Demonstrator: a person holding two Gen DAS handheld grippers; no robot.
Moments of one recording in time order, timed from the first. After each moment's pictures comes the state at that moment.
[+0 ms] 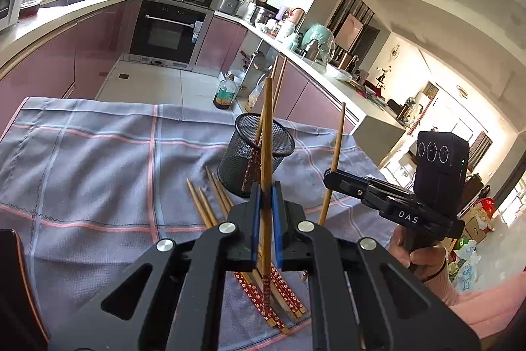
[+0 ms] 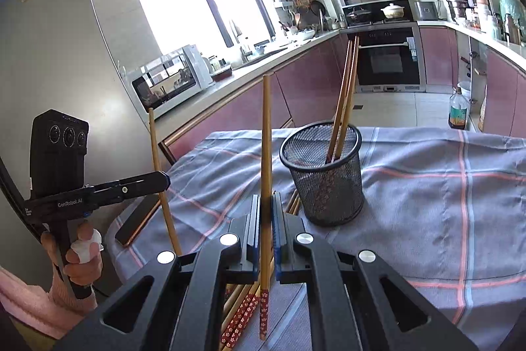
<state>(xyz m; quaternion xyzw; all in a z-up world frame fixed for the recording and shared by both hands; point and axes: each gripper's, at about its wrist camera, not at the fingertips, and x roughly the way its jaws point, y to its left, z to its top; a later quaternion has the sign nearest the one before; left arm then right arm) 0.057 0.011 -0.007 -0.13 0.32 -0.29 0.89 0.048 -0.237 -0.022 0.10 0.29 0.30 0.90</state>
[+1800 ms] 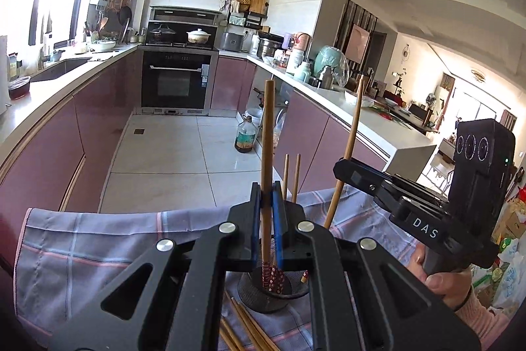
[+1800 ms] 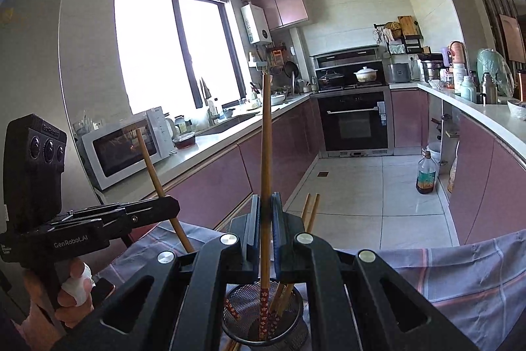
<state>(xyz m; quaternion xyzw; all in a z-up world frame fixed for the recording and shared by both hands) 0.168 -0.063 0.086 -0.05 0.25 -0.25 0.93 0.139 -0.253 0.048 0.09 0.18 0.21 0.96</state>
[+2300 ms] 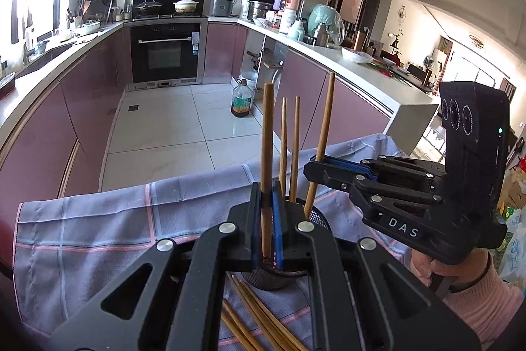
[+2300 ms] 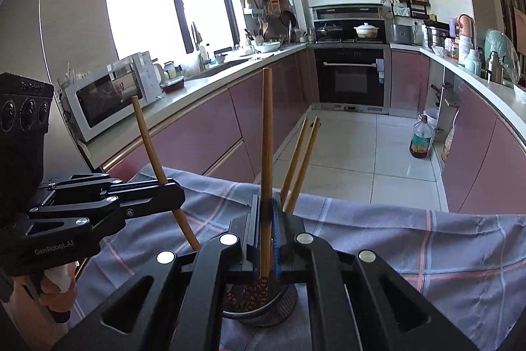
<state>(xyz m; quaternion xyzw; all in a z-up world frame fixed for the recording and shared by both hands) 0.195 -0.088 0.044 0.00 0.33 -0.26 0.91 0.165 -0.234 0.011 0.04 0.30 0.20 0.93</state>
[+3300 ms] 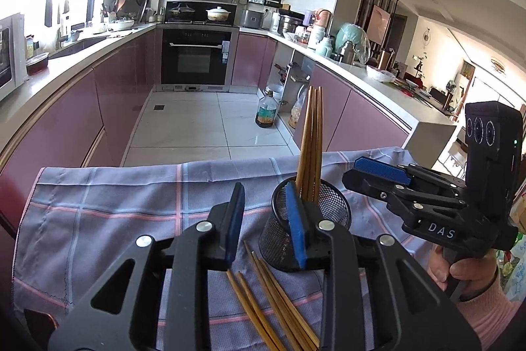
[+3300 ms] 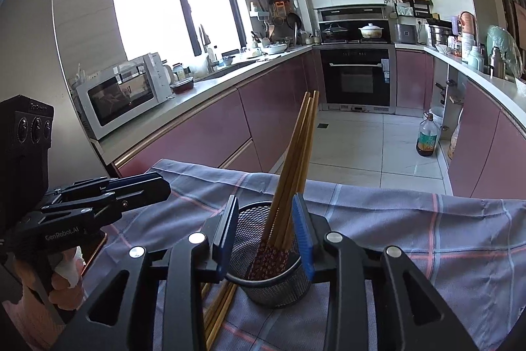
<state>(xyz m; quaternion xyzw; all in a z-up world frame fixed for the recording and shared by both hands) 0.157 -0.044 0.024 -0.04 0.30 -0.20 0.93 0.126 -0.234 0.011 0.05 0.28 0.22 0.93</state>
